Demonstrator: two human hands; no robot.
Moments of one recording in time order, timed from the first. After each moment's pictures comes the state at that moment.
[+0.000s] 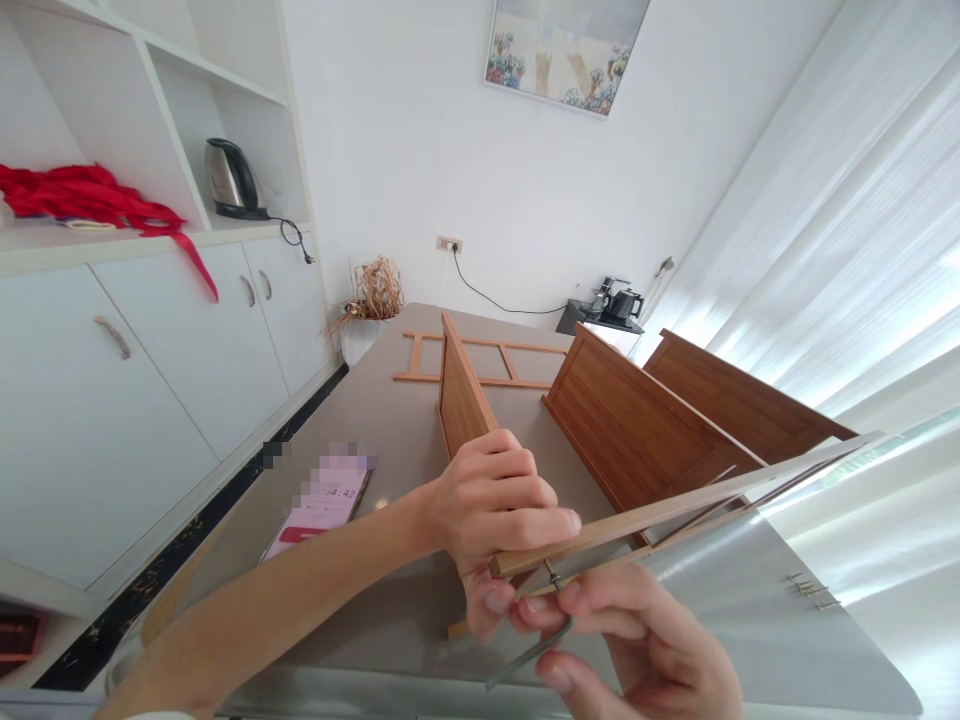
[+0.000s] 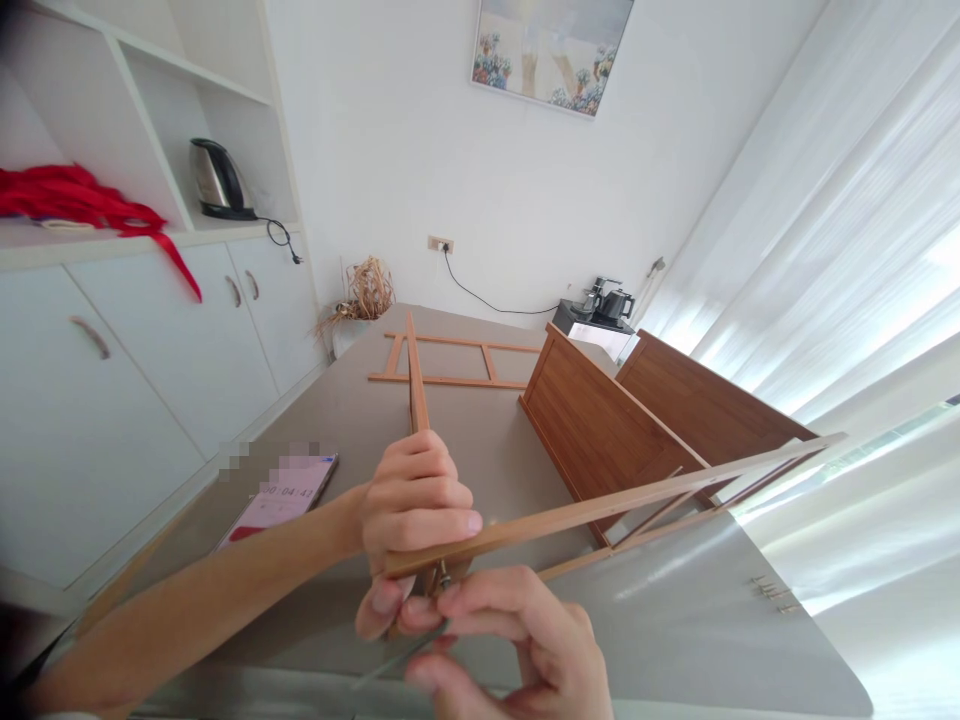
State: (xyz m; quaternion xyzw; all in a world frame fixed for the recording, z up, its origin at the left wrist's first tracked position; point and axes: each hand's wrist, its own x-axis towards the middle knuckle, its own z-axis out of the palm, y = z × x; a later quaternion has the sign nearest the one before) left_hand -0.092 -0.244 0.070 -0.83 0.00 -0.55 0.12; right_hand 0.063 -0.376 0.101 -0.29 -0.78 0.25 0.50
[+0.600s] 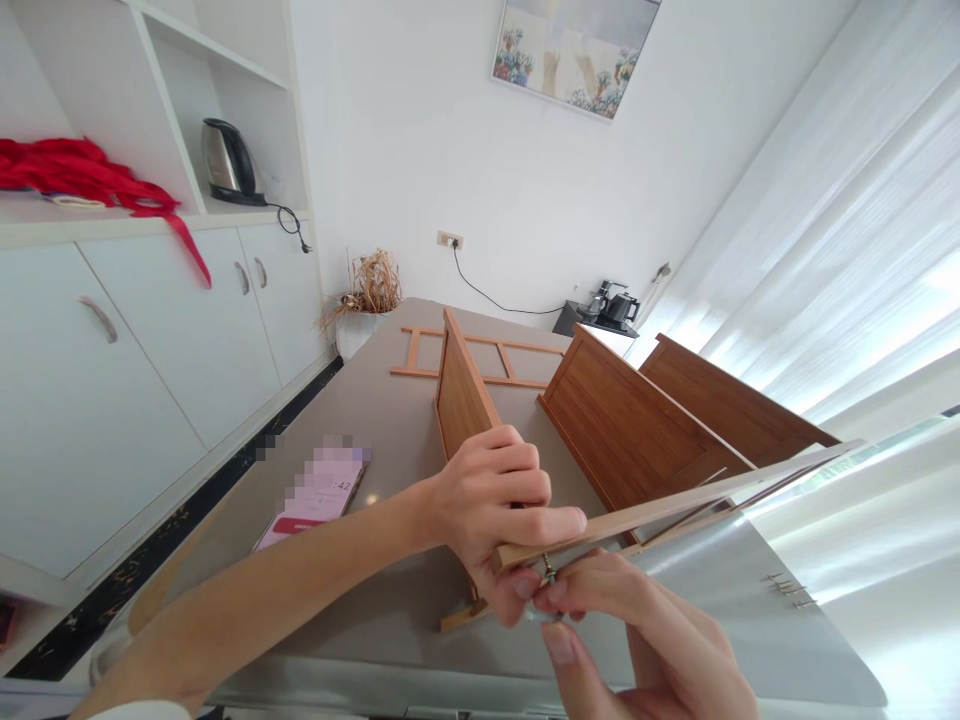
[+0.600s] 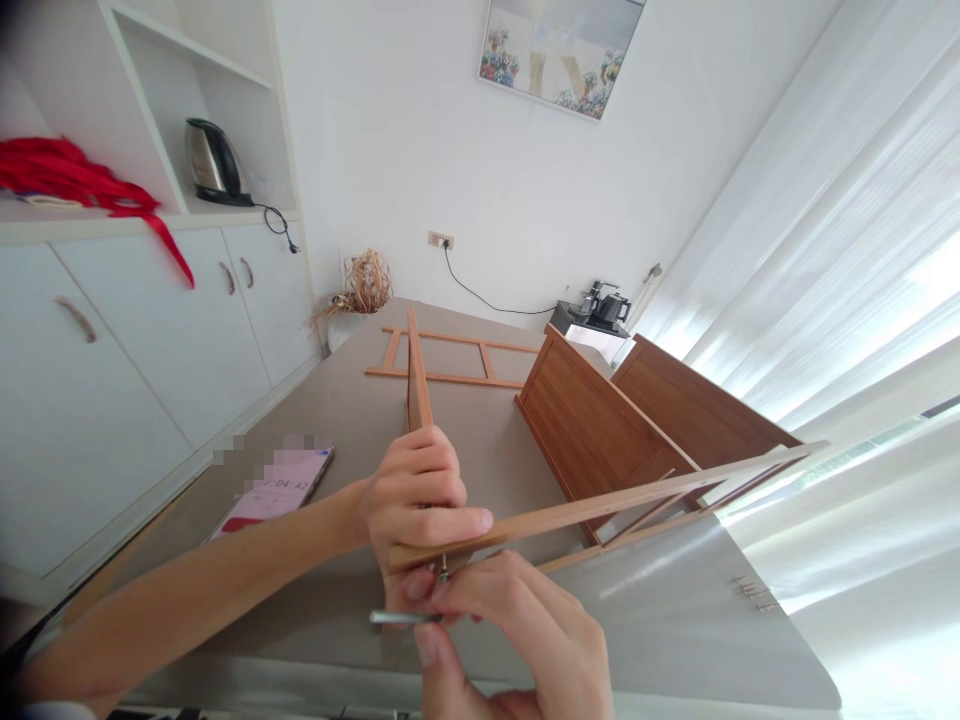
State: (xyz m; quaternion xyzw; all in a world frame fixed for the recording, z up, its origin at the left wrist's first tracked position) left_hand -0.091 -0.252 0.085 -0.77 0.05 -0.62 0.12; right_hand 0.051 -0.382 0.122 -0.34 -0.81 0.10 0.48
